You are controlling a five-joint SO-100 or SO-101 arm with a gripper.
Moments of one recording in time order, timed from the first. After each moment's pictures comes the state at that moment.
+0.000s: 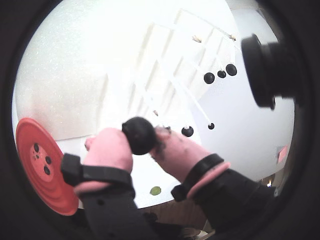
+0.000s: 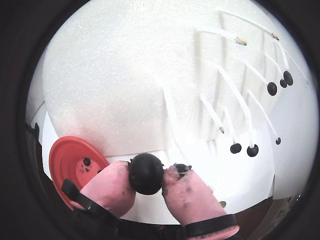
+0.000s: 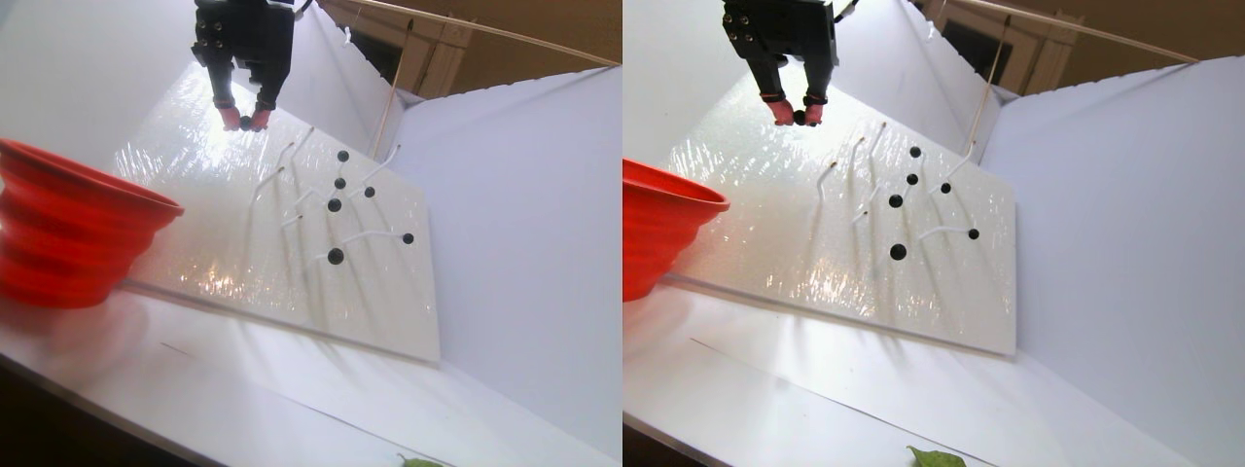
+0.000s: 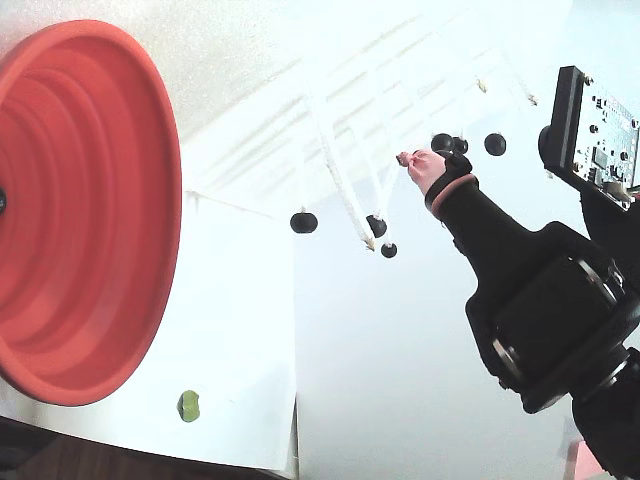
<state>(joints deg) -7.0 110.6 120.1 14.2 -91.8</state>
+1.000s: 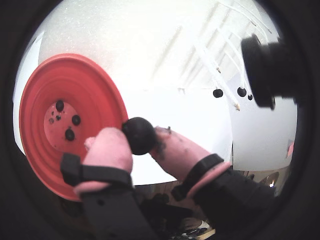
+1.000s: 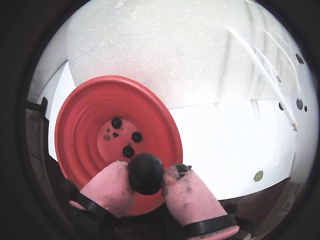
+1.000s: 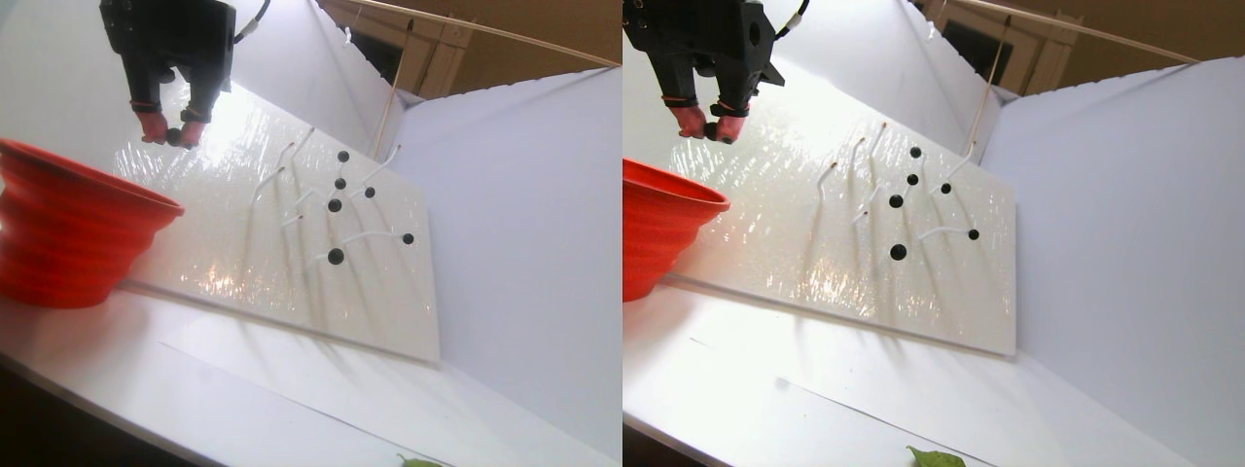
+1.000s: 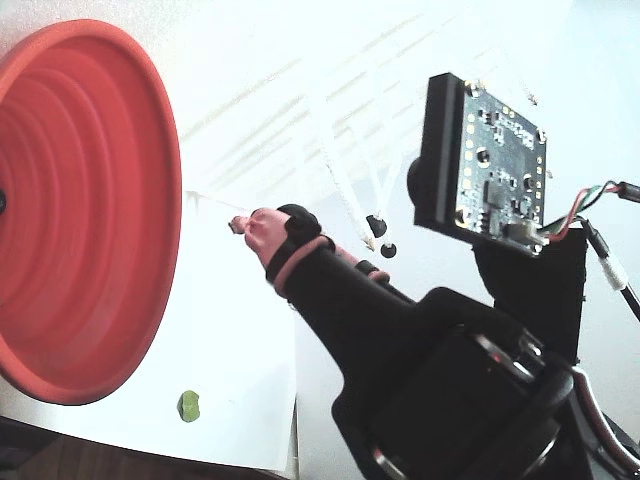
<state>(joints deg) -18.1 113.6 128.3 18.6 -79.1</state>
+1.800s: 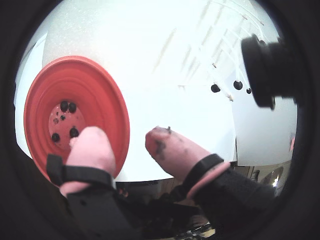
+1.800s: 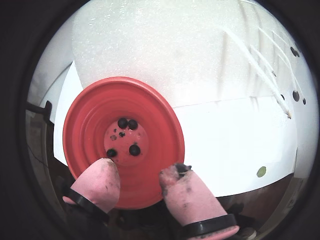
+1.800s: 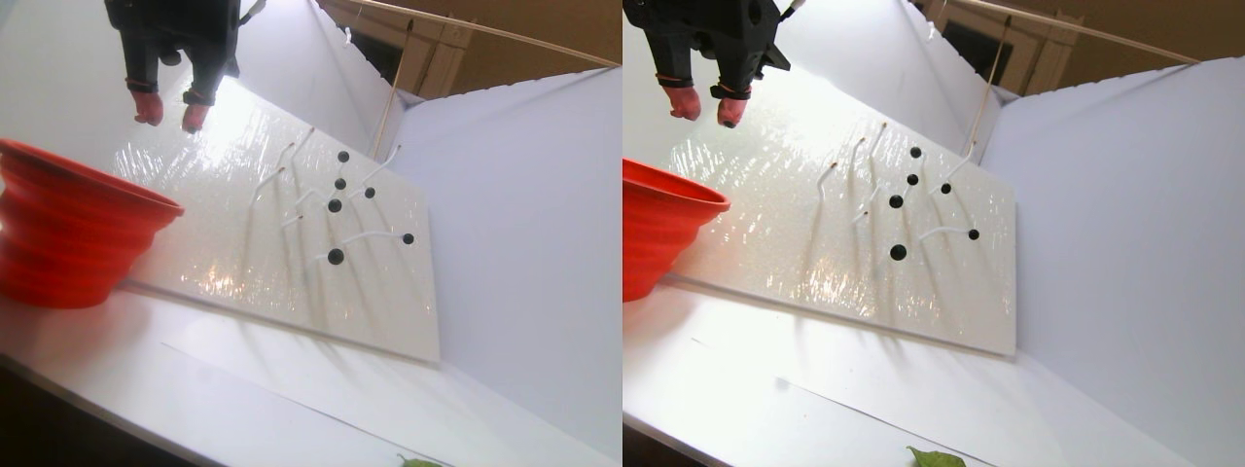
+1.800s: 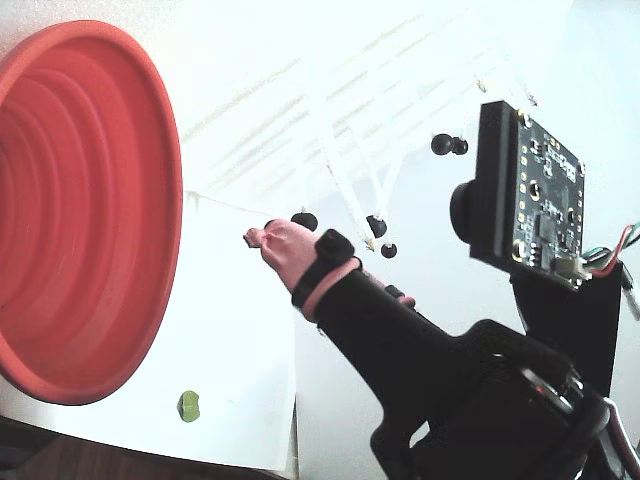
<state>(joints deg) -16.7 120.1 130.4 21.1 -76.8</state>
